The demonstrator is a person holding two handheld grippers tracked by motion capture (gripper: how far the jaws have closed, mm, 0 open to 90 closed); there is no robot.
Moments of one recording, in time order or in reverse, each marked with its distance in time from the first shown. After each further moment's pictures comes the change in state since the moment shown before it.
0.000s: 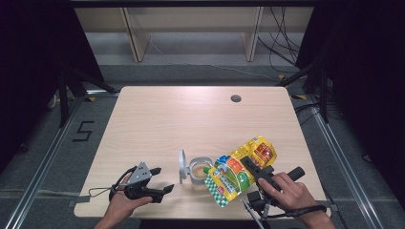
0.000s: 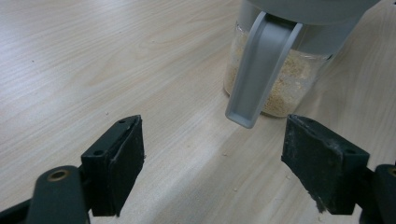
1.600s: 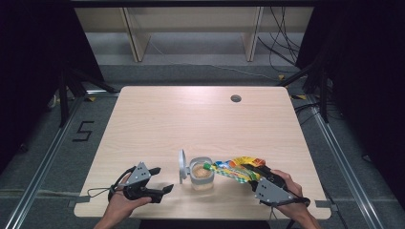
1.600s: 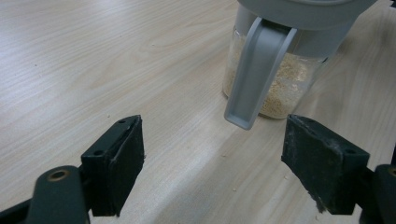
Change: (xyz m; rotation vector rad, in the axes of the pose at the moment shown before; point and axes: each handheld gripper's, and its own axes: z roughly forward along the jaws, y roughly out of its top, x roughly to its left) left arm -0.001 0.000 -0.003 -0.006 0.003 -0.011; right arm 0.046 -0.038 0.027 -0.312 0.232 0.854
